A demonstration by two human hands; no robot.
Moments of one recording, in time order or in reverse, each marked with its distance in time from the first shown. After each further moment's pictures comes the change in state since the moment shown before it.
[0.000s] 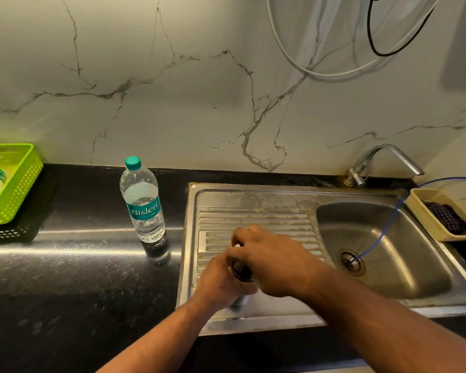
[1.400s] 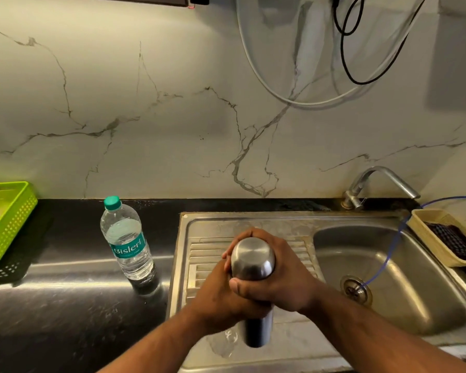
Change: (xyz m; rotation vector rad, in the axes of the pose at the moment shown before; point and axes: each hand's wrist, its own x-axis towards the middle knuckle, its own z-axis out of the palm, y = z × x) left_hand 0.015 0.095 -0.026 -0.502 -0.154 0.244; right_hand 0.001 0.072 0.013 1.178 0.610 -0.172
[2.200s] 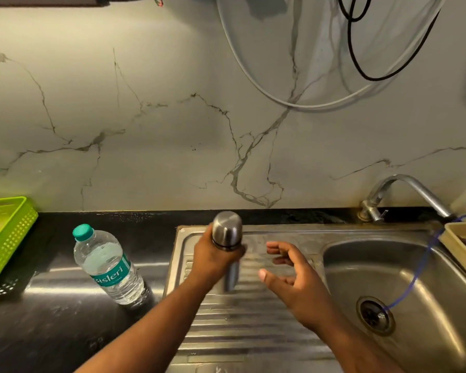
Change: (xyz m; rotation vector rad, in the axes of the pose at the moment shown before) left_hand 0.139 -0.050 -0.030 0.318 0.546 -0.191; right_hand 0.006 0.091 -0.061 -0.045 0.246 0.353
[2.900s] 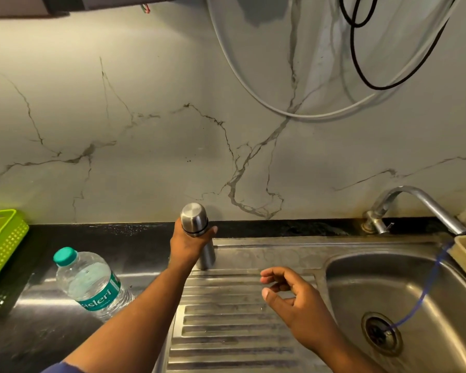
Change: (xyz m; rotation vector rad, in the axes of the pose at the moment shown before) left_hand 0.103 -0.041 -0.023 -0.075 0.167 -0.106; right_hand 0.025 0.024 -0.004 0.026 -0.025 0.088
